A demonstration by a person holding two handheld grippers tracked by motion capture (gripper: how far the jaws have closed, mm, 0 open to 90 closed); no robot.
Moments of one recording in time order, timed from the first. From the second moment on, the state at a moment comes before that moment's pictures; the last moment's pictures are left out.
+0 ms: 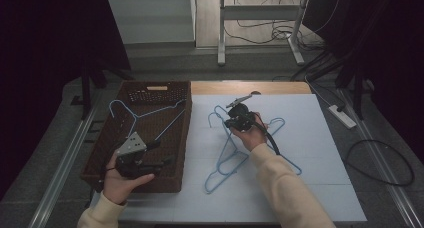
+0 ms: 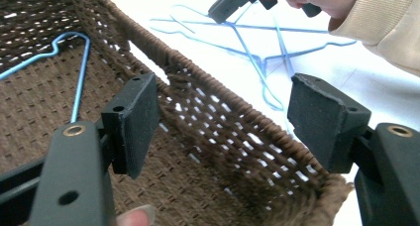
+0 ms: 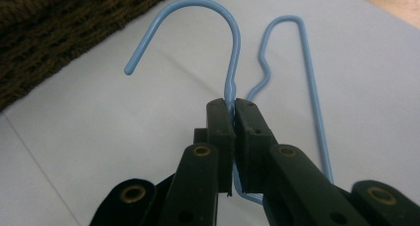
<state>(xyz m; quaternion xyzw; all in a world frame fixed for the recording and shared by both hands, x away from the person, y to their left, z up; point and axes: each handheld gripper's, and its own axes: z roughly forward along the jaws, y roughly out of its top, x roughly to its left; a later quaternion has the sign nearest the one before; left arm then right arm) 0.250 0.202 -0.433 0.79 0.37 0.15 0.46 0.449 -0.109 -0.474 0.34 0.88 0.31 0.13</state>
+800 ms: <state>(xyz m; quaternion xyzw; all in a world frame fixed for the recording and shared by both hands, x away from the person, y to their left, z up) 0.270 0.128 -0.431 0.82 0.38 0.10 0.43 0.416 -0.128 -0.452 0.33 0.85 0.38 0.15</state>
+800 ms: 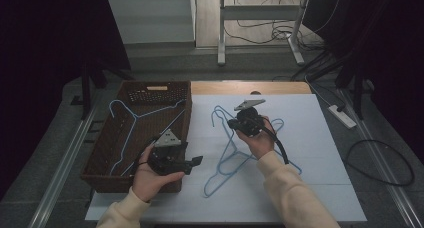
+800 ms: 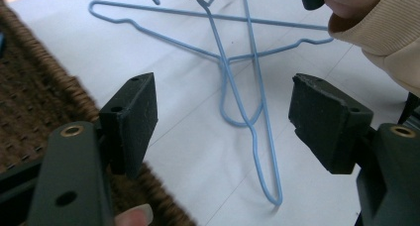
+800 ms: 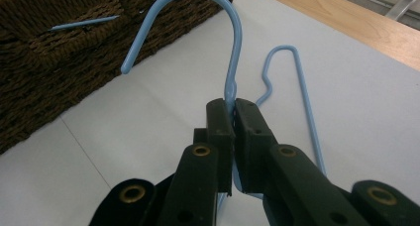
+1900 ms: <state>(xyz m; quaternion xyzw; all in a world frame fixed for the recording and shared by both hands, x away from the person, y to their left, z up) 0.304 0.030 -0.470 0.85 0.38 0.10 0.35 0.407 -0.138 -0.450 0.33 0.84 0.40 0.16</state>
